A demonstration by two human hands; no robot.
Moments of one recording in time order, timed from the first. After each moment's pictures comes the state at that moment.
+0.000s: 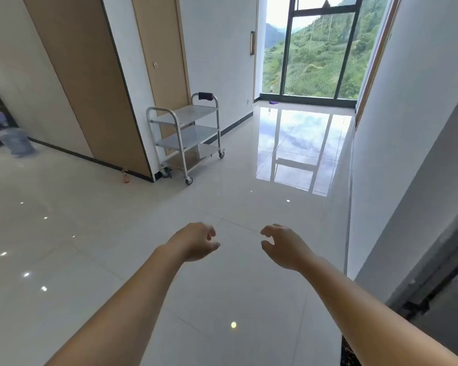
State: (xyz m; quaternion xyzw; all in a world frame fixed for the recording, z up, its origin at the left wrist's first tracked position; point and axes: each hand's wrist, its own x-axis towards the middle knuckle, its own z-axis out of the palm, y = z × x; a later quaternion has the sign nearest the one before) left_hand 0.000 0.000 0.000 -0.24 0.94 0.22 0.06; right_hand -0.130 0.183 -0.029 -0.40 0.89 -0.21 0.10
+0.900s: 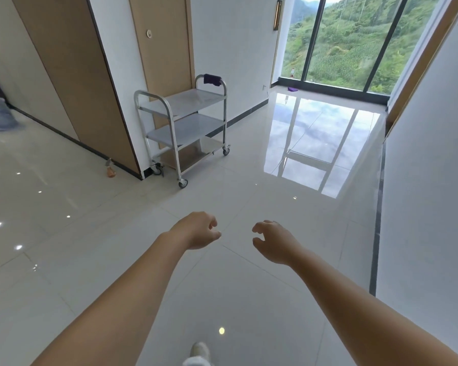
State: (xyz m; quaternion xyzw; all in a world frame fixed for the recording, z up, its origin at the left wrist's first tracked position) left_hand -0.367 -0.236 -0.024 -0.27 0.93 0.23 0.08; right_hand -0.492 -0.074 -0.049 -0.44 0.88 -0.16 0.13
